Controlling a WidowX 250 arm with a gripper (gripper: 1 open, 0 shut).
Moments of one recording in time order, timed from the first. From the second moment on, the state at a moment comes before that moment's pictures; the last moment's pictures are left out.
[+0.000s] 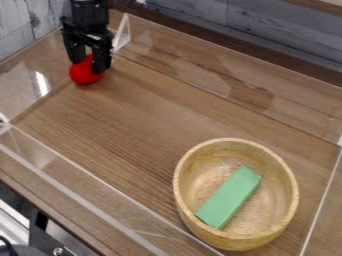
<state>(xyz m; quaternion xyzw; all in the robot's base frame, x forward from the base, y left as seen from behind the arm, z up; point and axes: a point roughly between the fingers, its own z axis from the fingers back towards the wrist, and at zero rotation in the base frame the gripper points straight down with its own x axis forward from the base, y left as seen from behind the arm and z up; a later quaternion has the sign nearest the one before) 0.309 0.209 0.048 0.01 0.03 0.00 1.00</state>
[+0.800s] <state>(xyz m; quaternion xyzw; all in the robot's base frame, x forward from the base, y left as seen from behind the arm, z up) 0.312 0.208 0.048 -0.01 0.02 0.01 1.00</state>
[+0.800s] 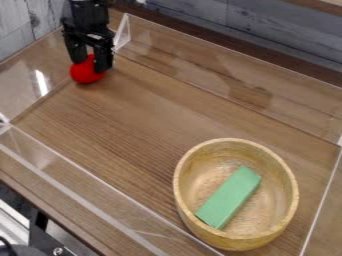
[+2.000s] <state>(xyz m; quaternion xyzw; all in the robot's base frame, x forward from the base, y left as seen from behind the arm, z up) 0.314 0.210 0.045 -0.01 0.02 0.03 1.00</state>
